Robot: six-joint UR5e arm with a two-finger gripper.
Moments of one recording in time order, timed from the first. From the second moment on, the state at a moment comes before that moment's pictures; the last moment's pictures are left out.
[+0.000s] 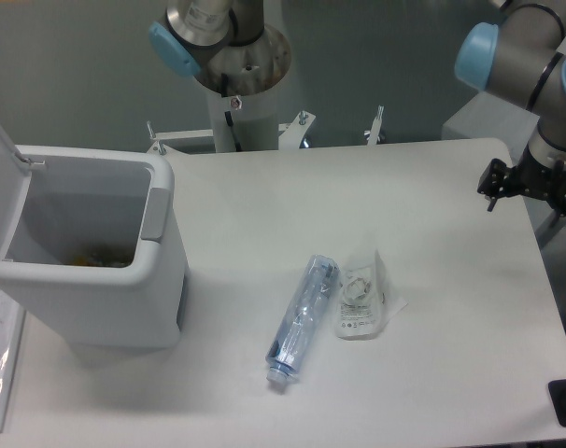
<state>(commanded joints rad) 2.92 -2.04 -1.37 -1.22 1.58 1.28</state>
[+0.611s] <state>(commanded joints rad) 2.89 -2.05 -1.41 -1.20 1.58 1.26</state>
